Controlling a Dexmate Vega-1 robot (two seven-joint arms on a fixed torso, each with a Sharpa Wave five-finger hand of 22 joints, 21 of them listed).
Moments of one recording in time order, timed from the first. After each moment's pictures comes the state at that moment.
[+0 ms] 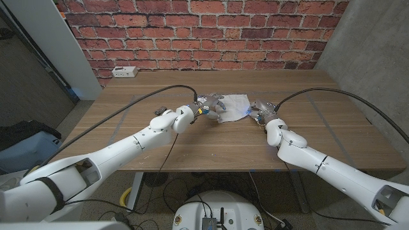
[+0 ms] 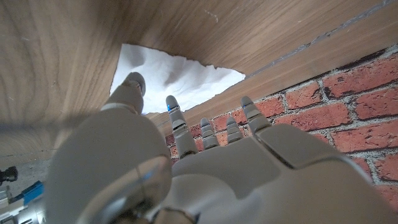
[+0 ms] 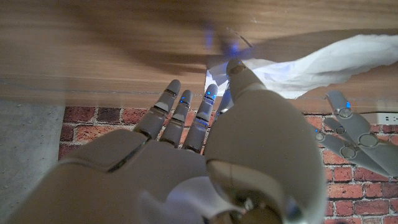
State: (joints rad) left arm 0.53 0.60 0.92 -1.56 0.75 0.12 -0.02; left_hand 0.78 -0.05 0.41 -0.14 0.19 0.58 -0.16 0.20 0.18 0.03 -0.07 0.20 0.18 -0.08 0.08 0.19 0.17 0.08 0.14 0.23 0.18; right arm -0.78 -0.69 -0.77 -1.74 -0.37 -0.57 -0.31; right_hand 1.14 0.11 0.27 -0.16 0.21 1.09 -0.02 0.32 0.19 0.64 -0.09 0.26 0.19 0.36 -0.04 0.32 0.22 0.44 -0.01 0.23 0.18
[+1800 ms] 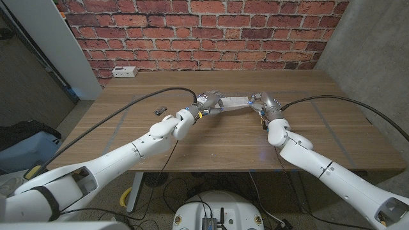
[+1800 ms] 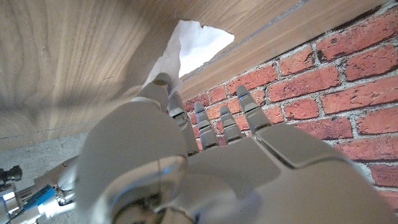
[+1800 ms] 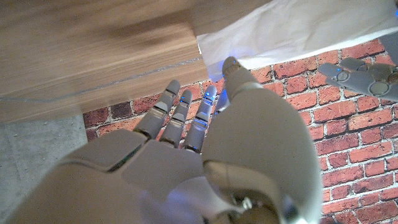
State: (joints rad) left arm 0.61 0.62 0.89 -1.65 0.83 0.15 0.13; left_hand 1.01 0.14 0.42 -0.15 0.18 0.98 -0.03 0.25 0.19 0.32 -0.10 0.23 0.18 0.13 0.03 0.19 0.17 0.23 0.15 0.24 0.19; right arm -0.90 -0.66 -0.62 -1.83 -0.21 -0.50 -0.47; right_hand 1.17 0.13 0.27 -0.16 0.19 1.11 0.03 0.29 0.19 0.64 -0.07 0.23 0.20 0.36 -0.04 0.33 0.23 0.42 0.01 0.23 0.18
